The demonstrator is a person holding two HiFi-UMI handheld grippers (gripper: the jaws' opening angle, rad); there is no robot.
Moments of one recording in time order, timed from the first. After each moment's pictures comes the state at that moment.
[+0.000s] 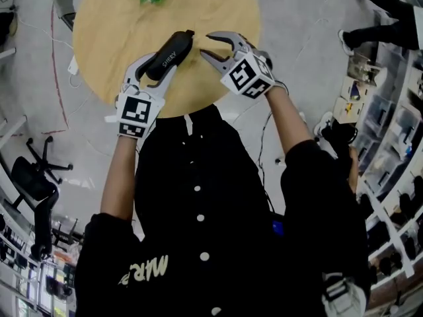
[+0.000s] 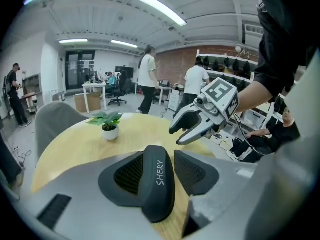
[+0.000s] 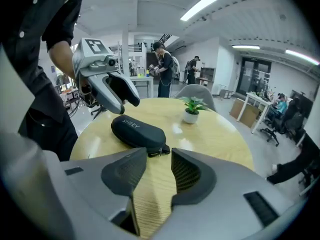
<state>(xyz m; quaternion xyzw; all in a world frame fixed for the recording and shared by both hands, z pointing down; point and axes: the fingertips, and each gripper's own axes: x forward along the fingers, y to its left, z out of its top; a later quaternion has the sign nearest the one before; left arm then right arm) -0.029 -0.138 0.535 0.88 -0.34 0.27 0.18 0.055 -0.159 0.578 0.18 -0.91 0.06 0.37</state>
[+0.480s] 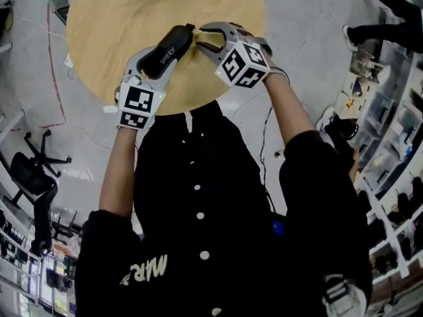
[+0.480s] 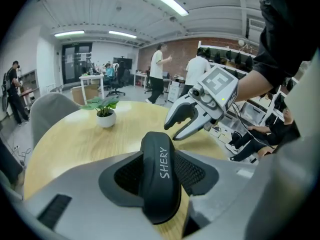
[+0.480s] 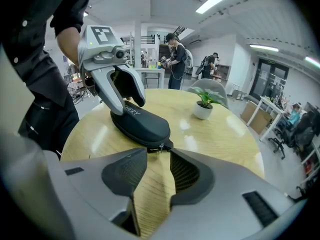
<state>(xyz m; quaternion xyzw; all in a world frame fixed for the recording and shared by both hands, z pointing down) -0.025 -0.140 0.581 0.87 -0.32 0.32 0.21 0.042 -0.163 0.618 0.11 -0.90 0.02 0.42</state>
